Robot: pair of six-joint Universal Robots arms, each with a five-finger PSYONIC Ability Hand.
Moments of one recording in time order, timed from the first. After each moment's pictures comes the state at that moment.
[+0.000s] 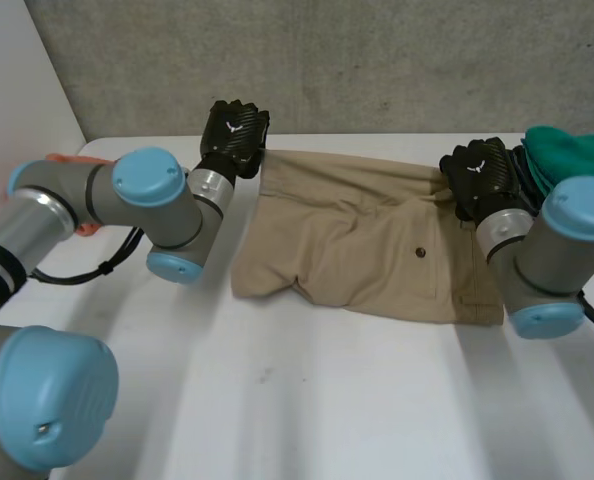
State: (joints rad) left arm 4.23 -2.74 -0.46 3.45 -1.45 3.46; right arm 1.85 -0.86 1.34 -0.57 1.47 2.54; left_hand 1.16 1.20 1.19 1.20 1.00; right_hand 1.12 1.17 1.15 1.20 0.98
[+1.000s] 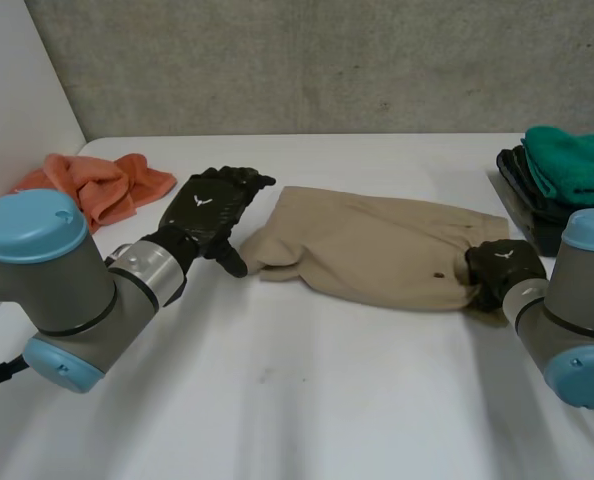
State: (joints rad) left arm 4.31 -2.03 -1.57 3.54 -1.25 3.28; right arm 1.79 -0.97 1.58 -0.21 1.59 2.74; left_hand 0.19 0.21 0.21 0.20 0.05; right_hand 1.04 1.12 1.12 1.13 0.93
